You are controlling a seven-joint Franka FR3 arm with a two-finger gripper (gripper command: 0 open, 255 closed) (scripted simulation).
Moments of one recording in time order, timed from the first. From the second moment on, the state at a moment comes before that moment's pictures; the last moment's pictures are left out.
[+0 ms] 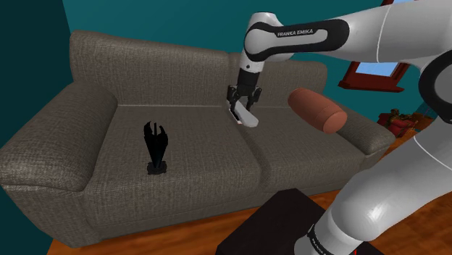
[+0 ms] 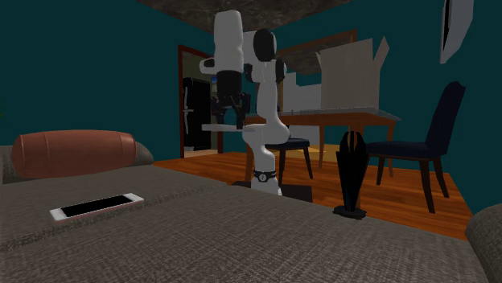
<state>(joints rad) -0.07 -0.22 0.03 -2.07 0.02 1.85 0.30</state>
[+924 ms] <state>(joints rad) -0.07 -0.21 0.02 -1.88 0.02 1.67 0.29</state>
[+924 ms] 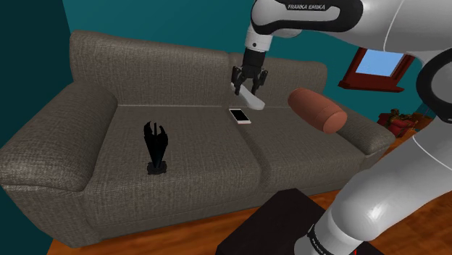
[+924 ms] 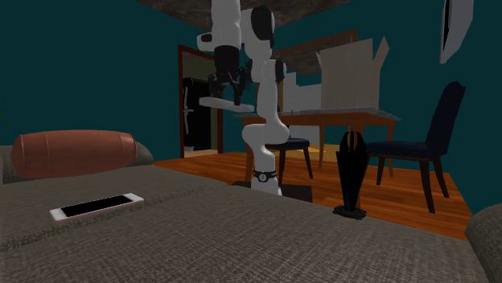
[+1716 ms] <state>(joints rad) -0.19 -0.21 -0.15 -1.86 -0.02 1.66 0.01</state>
